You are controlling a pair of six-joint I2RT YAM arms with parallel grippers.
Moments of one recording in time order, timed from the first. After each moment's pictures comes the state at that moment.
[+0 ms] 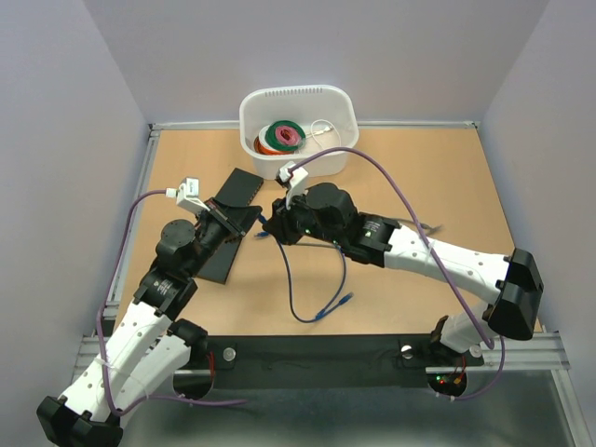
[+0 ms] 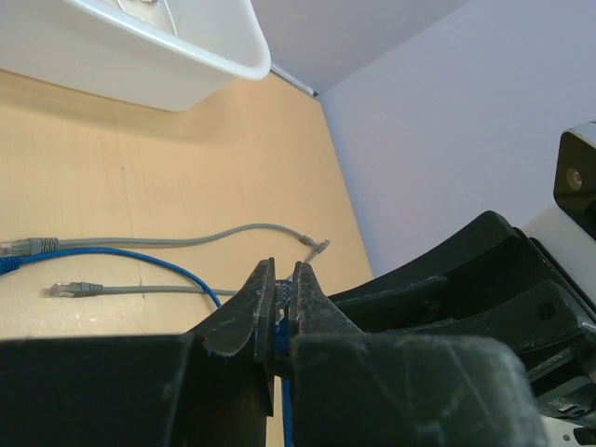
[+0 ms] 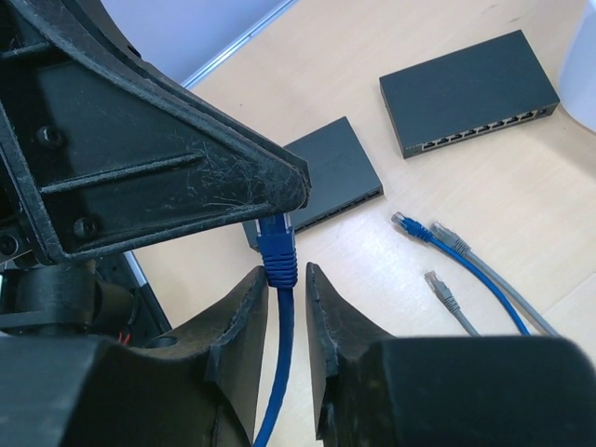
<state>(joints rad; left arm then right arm) -0.48 0.62 0.61 -0.03 0.05 -0.91 1.05 1.48 1.28 -0.10 0.05 0.29</state>
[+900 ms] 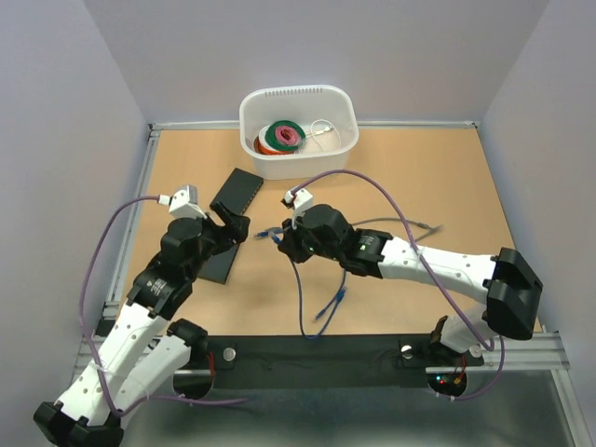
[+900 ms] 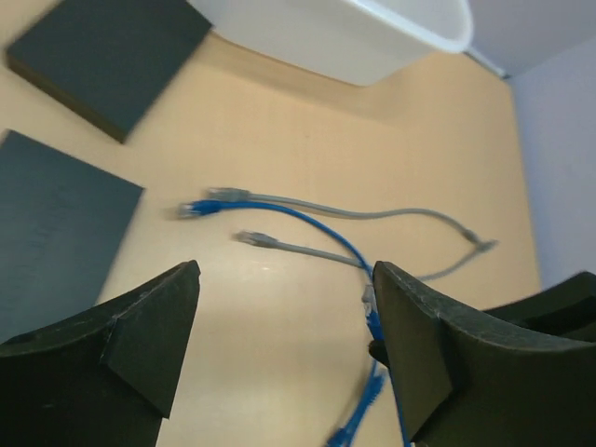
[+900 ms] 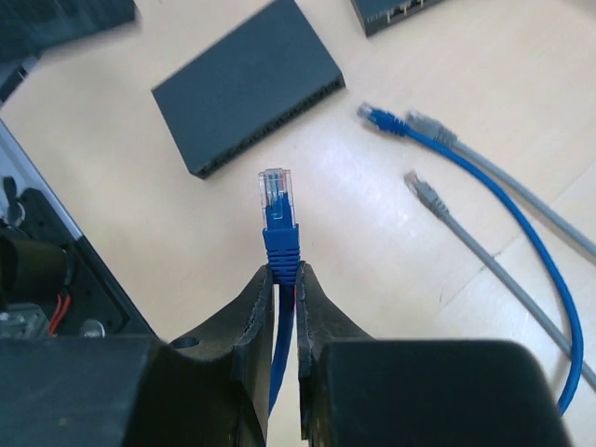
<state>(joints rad) -0.47 0.61 0.66 -0.40 -0.18 -0.74 1.06 1.48 1.11 -0.10 0.12 0.35</state>
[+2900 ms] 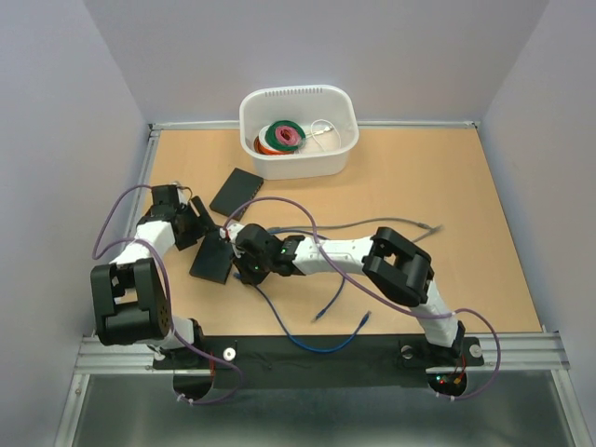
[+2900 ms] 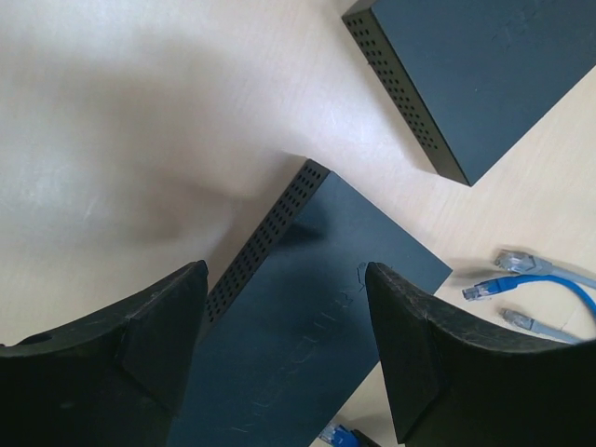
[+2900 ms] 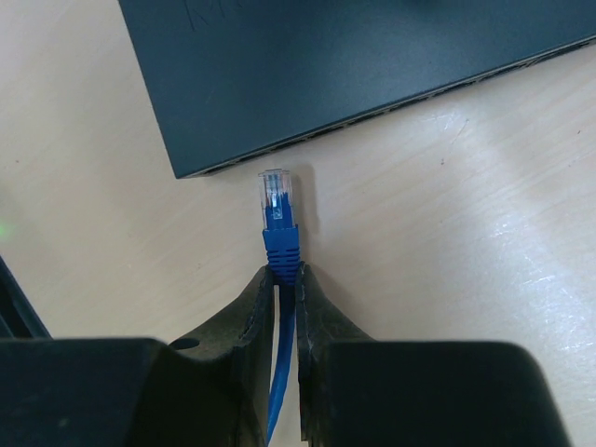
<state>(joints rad) 0.14 1.40 0.77 -0.33 0.16 -0.41 1.14 2.14 1.51 -0.17 -0.11 0.27</state>
